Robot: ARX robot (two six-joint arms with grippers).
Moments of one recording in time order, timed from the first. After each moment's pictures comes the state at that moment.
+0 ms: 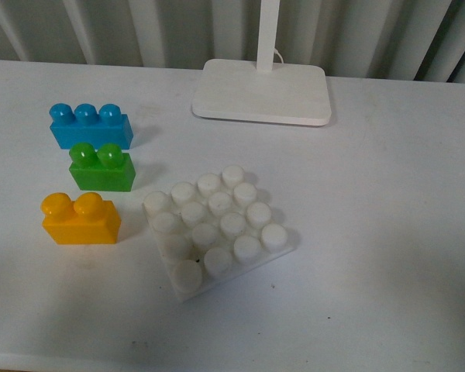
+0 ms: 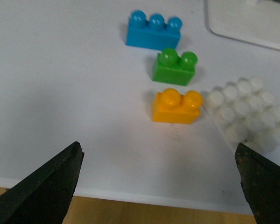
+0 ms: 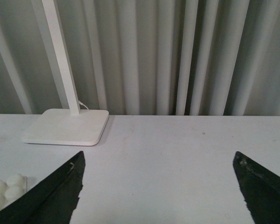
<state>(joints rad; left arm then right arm) -0.17 0.41 0.15 -0.25 -0.10 -0.20 0.00 0.00 0.01 0.00 0.00 0.00</state>
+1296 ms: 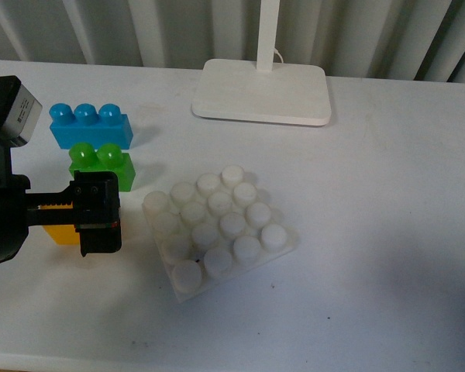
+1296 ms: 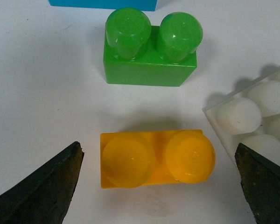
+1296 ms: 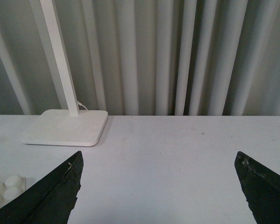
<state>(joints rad) -0.30 1.72 0.43 0.57 -0.13 -0.23 0.00 0.00 0.01 0.00 0.00 0.00</state>
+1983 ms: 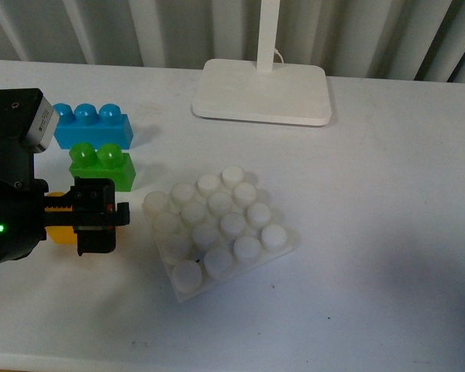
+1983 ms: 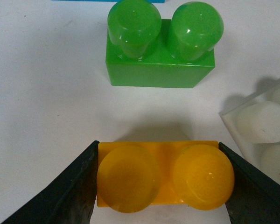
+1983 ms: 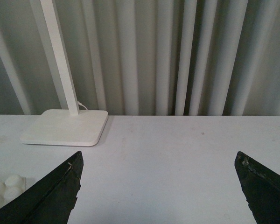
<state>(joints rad) -0.30 1.81 0.48 0.58 -0.16 -0.20 0.00 0.00 0.01 0.00 0.00 0.00</state>
